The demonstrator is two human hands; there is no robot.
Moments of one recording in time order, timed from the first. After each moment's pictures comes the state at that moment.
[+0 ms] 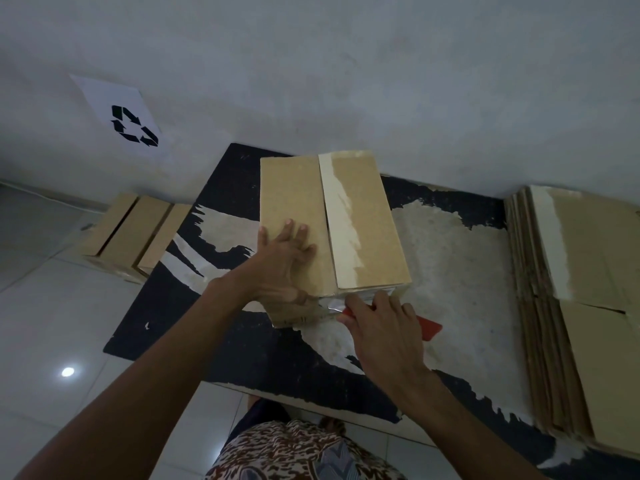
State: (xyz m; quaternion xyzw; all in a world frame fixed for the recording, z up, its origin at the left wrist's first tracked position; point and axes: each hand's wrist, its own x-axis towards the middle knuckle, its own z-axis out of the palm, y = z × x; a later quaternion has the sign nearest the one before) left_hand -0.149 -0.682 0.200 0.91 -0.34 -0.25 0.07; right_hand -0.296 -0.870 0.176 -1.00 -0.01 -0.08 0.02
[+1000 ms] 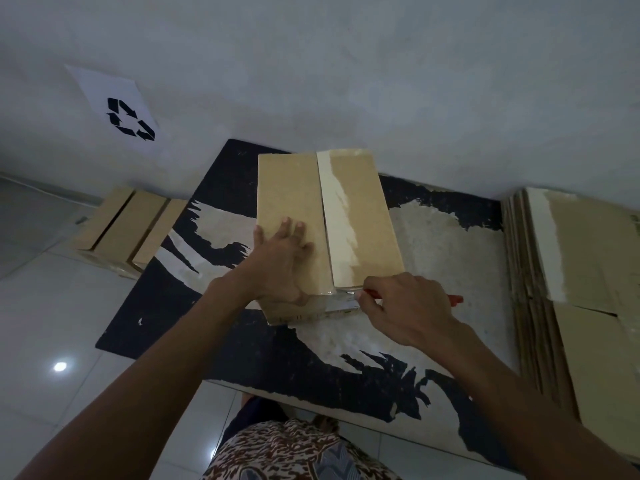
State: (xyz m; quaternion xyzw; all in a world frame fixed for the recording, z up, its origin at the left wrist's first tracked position) left_hand -0.158 -0.696 0.215 0.92 -0.31 -0.22 0.02; right_hand -0.261 -0.914 0.224 -0.99 -0.05 0.05 0.07
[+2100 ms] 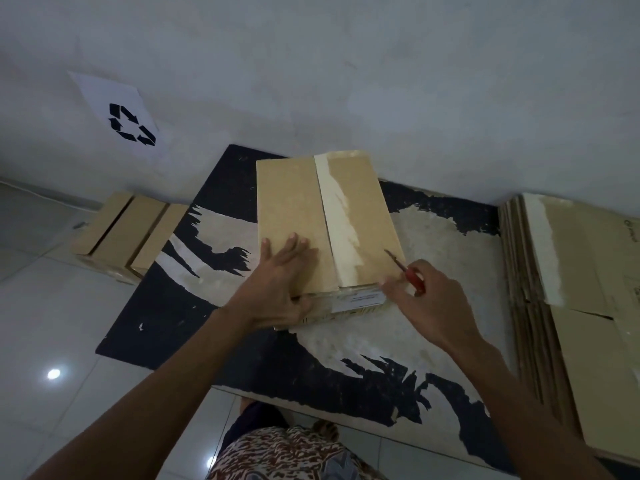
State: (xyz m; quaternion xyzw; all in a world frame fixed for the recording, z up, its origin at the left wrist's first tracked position) left_hand -0.184 -0.677 0.181 0.91 -0.34 -0.07 0.22; right_hand -0.273 -0.934 0.233 -0.93 0.15 0.02 0.32
